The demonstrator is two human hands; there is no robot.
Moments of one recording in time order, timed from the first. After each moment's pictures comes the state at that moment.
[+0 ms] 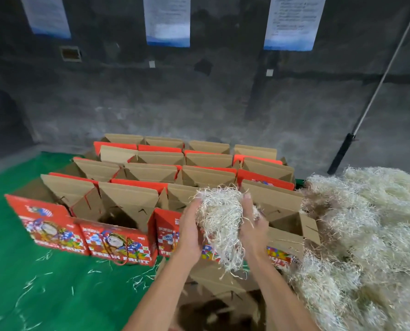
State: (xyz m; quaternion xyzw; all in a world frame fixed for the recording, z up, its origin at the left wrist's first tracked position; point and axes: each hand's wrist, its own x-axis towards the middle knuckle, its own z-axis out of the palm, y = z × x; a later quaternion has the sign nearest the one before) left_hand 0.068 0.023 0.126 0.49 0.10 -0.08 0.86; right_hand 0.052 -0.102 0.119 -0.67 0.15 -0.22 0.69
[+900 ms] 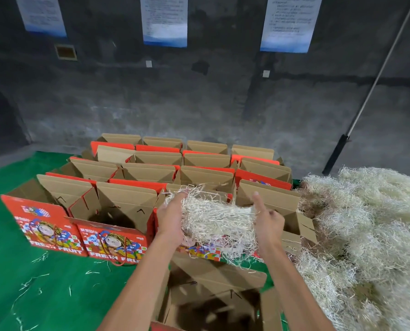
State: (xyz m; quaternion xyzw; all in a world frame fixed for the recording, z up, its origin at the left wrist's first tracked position) left_hand 0.108 0.065 0.128 0.51 0.25 -0.04 0.82; right_hand 0.054 -0.131 0.137 -0.64 0.24 -0.19 0.70
